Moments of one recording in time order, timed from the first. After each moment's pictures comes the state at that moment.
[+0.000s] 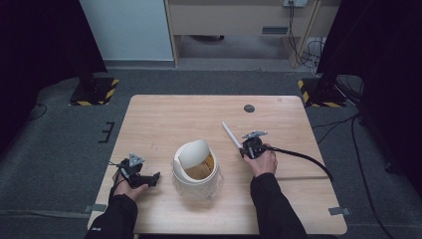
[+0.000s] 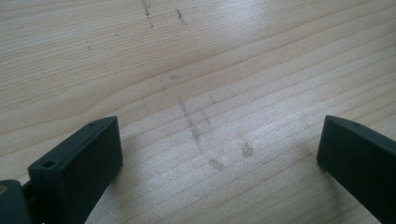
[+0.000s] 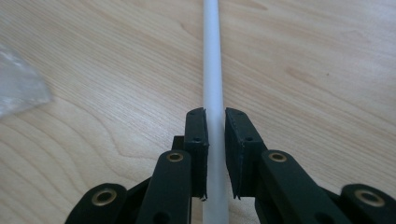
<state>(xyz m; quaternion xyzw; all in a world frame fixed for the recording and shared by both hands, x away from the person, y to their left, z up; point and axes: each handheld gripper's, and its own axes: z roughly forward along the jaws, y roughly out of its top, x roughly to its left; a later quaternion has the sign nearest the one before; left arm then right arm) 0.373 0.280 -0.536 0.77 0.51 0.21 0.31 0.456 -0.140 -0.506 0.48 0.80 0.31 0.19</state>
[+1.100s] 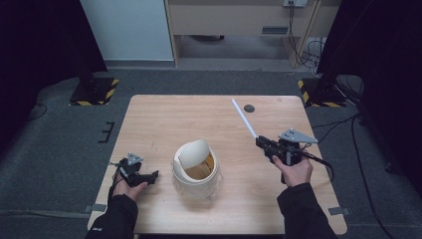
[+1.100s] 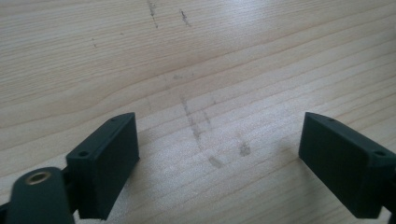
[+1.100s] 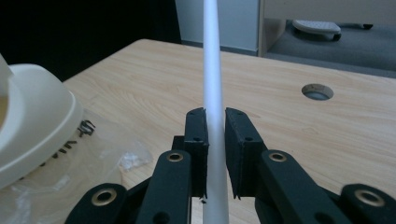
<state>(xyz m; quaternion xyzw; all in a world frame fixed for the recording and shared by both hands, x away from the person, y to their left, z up) 0.372 0.281 -0.530 0.77 0.53 0.20 0.31 0.390 -0.208 -0.419 0.42 0.71 0.53 0.20</state>
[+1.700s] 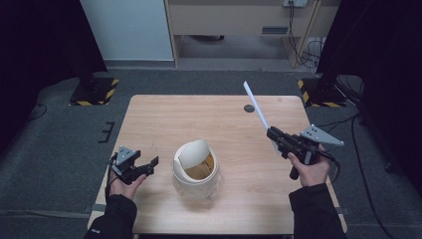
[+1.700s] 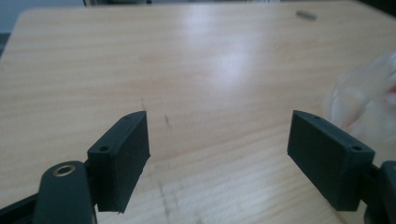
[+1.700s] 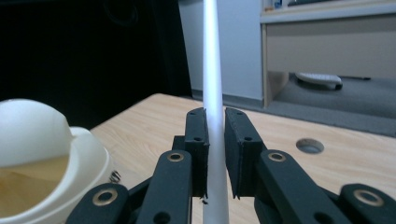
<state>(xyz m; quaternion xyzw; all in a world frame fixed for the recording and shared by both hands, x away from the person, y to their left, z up) 0.359 0.275 -0.478 0.68 0.50 0.25 0.46 0.374 -0.233 -0.381 0.39 0.66 0.60 0.22</state>
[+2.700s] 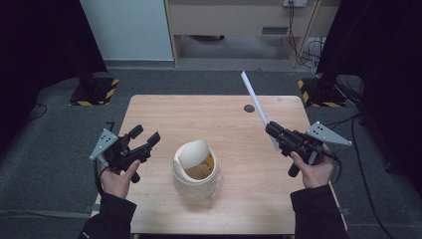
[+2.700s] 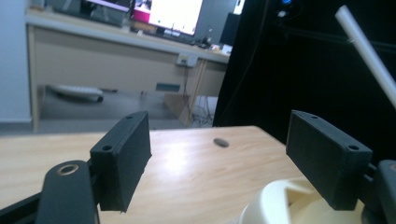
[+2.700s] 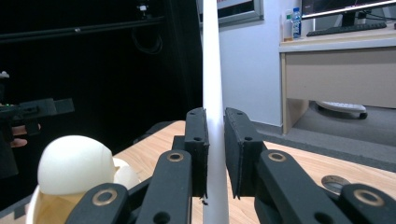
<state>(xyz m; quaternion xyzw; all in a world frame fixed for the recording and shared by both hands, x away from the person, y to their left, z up) 0.342 0.254 -0.377 0.59 0.41 0.25 0.65 0.362 -0.227 -0.355 0.35 0.64 0.65 0.21</state>
